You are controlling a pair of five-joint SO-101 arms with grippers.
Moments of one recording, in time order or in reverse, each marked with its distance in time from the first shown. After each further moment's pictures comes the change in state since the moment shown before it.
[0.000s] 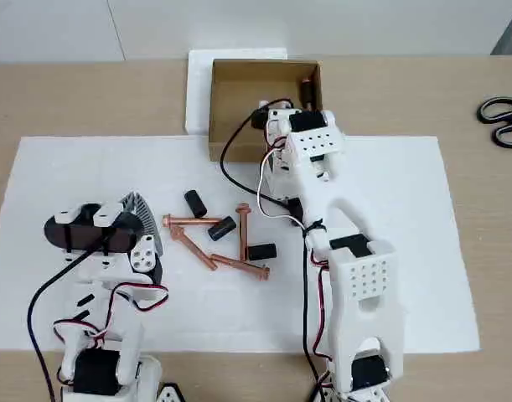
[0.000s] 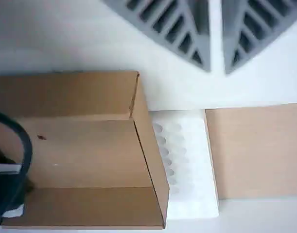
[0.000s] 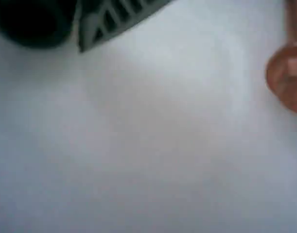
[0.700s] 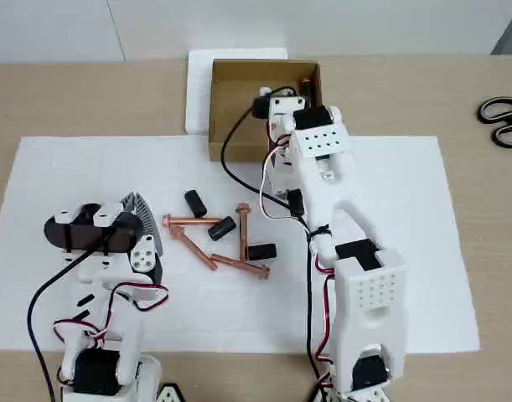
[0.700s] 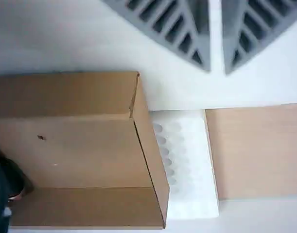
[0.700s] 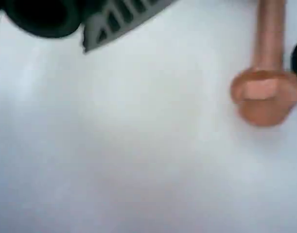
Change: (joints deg) left arm 0.0 0.0 0.0 0.0 0.0; right arm 0.1 -7.2 2.4 -1.0 0.0
